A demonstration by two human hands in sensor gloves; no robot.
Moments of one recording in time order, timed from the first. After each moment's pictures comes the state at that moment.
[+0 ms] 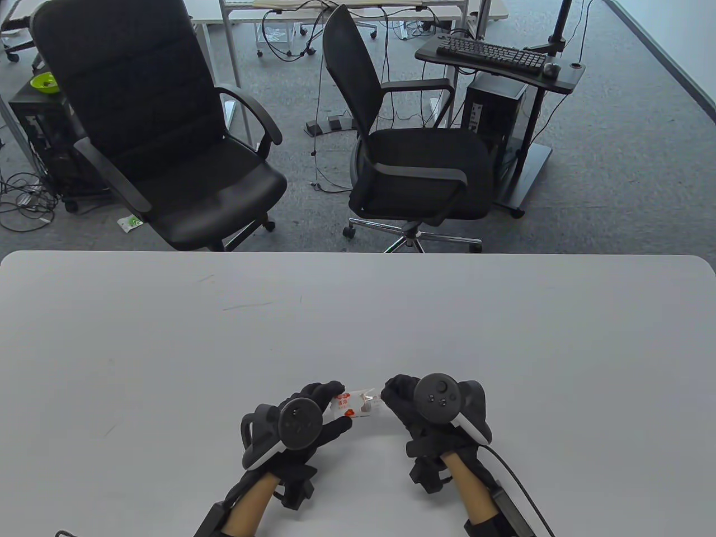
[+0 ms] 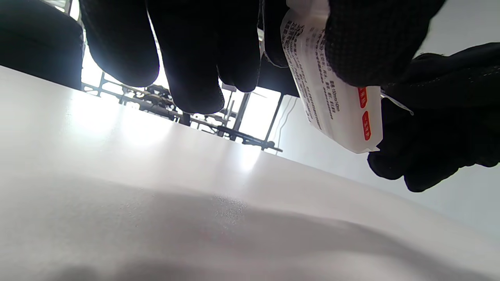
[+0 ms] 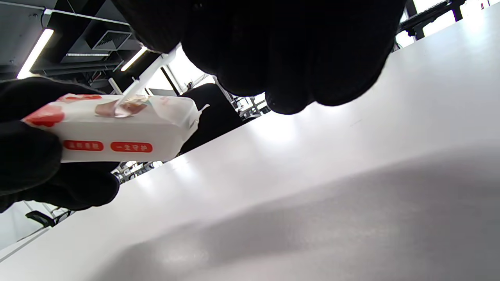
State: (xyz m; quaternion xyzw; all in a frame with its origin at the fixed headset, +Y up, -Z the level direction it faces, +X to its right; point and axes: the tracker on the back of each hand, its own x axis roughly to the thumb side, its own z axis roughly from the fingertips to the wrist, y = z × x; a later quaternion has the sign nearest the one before) left_hand -0.141 -0.731 -0.357 0.04 -0.17 0.17 0.97; right_hand 0.106 -0.728 -0.383 0.16 0.00 0.95 0.28
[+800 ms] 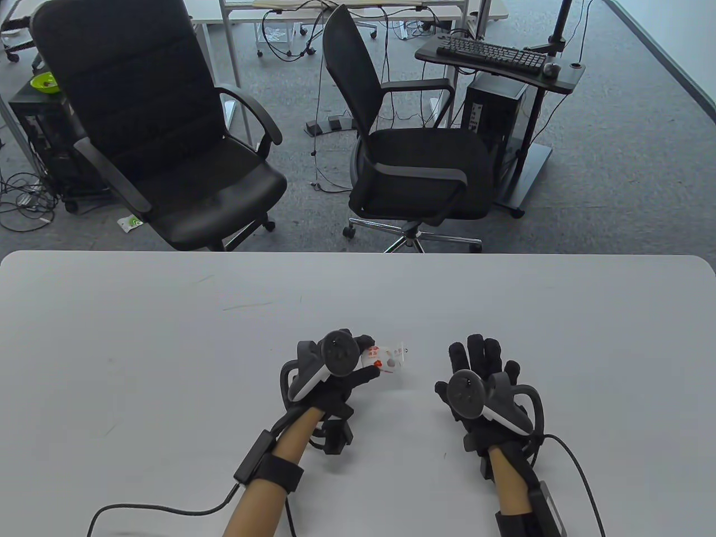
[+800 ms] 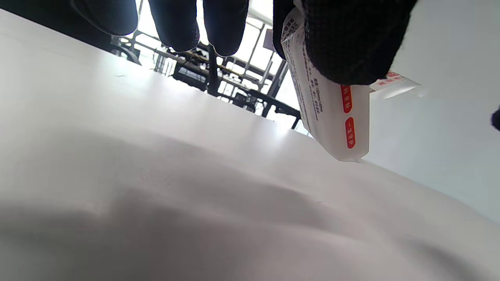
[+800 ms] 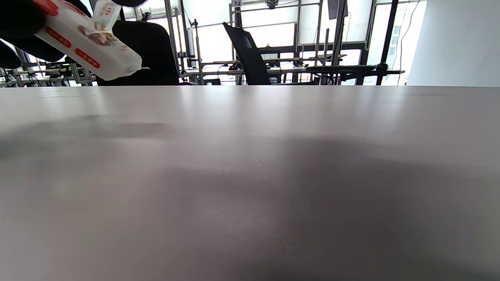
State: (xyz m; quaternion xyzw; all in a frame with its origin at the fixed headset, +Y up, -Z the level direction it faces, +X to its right) left_hand -0.085 -0.722 -0.456 -0.07 -0.08 0.19 0.98; right_hand 0.169 -0.730 -0.390 0.08 0.03 1.00 0.04
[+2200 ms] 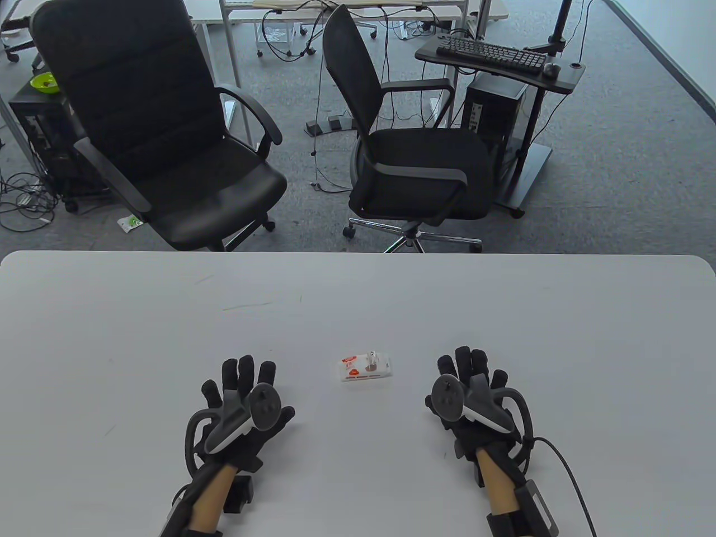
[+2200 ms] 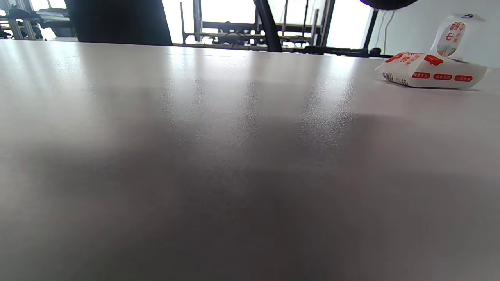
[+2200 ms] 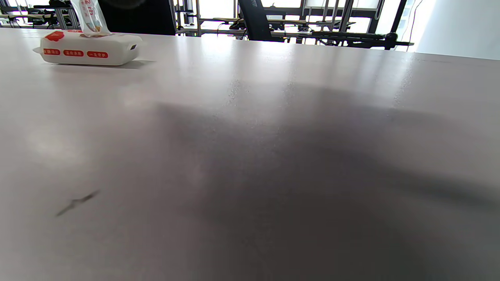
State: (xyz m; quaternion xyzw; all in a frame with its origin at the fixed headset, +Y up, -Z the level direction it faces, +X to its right) left_hand -0.216 -0.754 -0.379 -0.11 -0.03 0.01 0.99; right_hand 0.153 -0.750 -0.393 0.08 0.09 0.99 0.00
